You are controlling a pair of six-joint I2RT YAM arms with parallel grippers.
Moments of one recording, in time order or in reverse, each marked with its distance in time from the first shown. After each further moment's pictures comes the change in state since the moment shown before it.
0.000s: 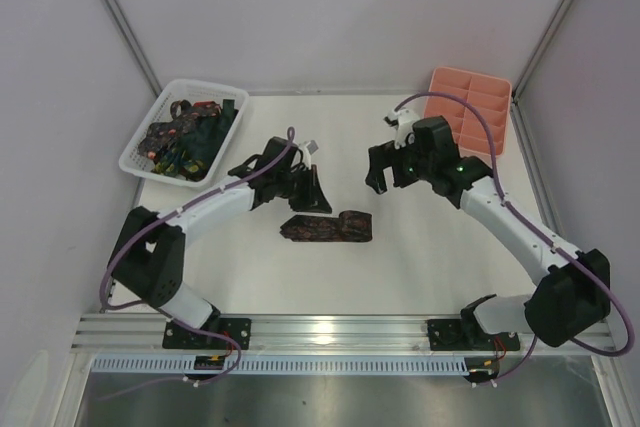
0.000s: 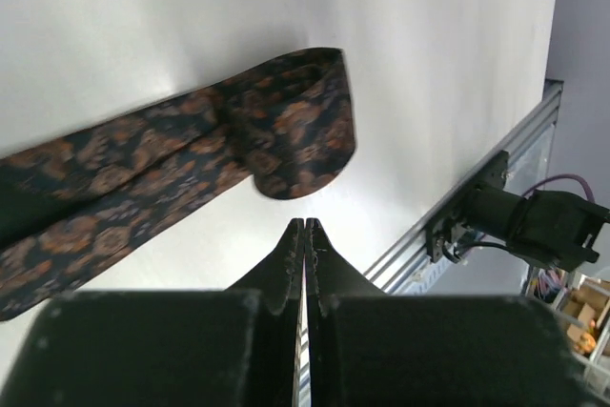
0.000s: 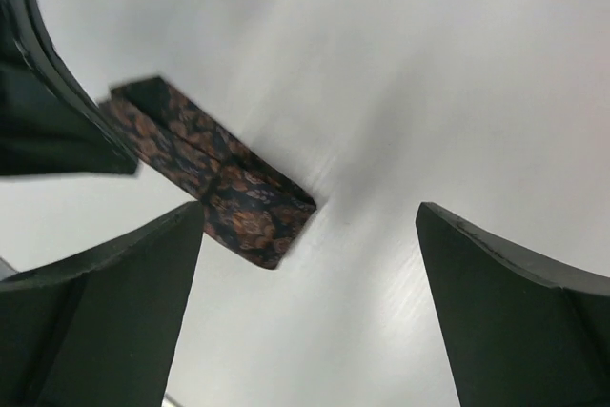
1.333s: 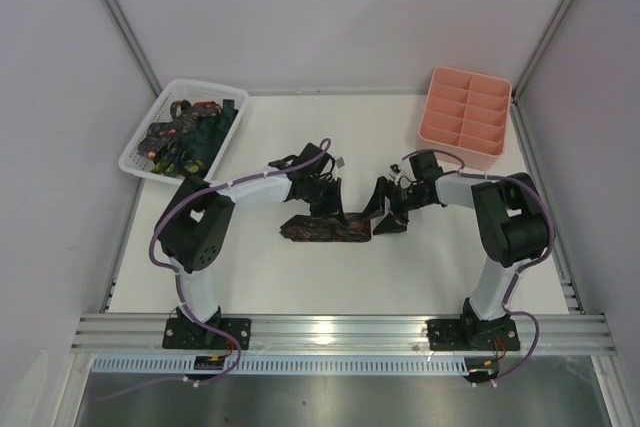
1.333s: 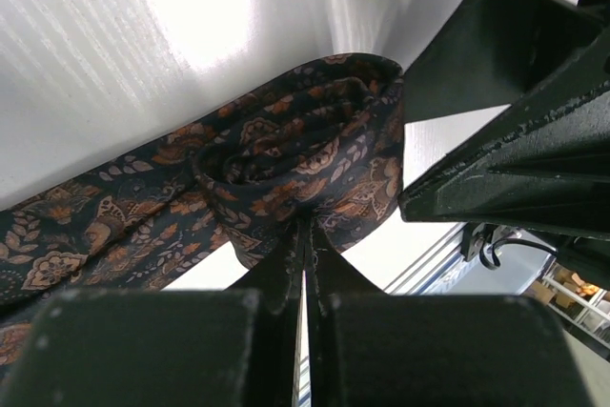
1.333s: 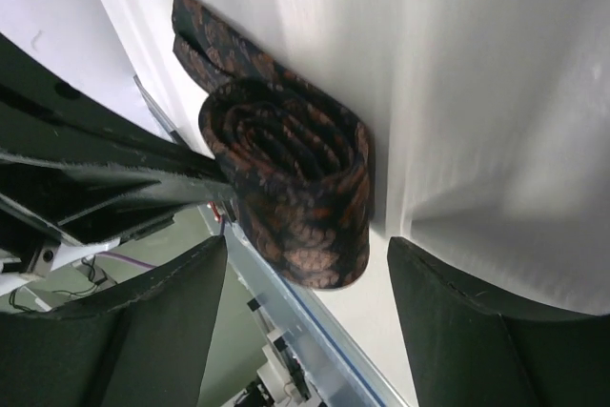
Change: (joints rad) left arm -0.108 0.340 0.213 -0.077 0.007 0.018; right arm -0.220 0.458 -0.212 0.169 -0.680 0.576
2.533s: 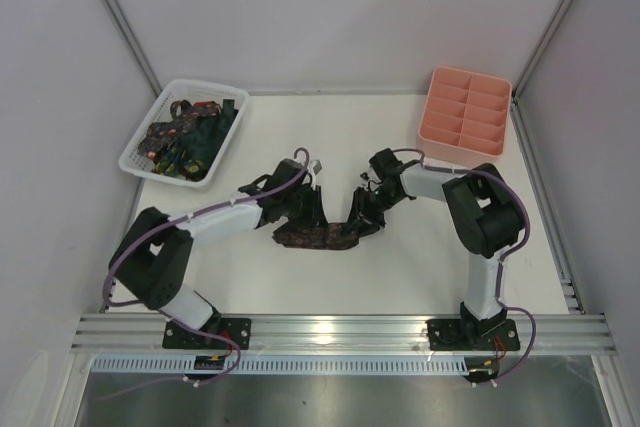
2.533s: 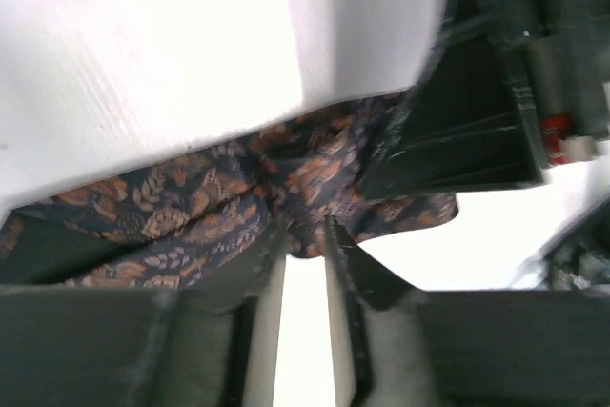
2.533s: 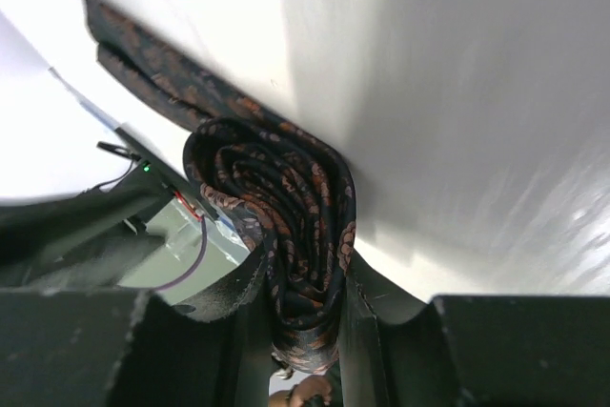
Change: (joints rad) left arm 0.009 -0.293 -0.309 0.169 -0.209 0.055; right arm 0.212 0.151 0.237 -0.240 0.142 0.086
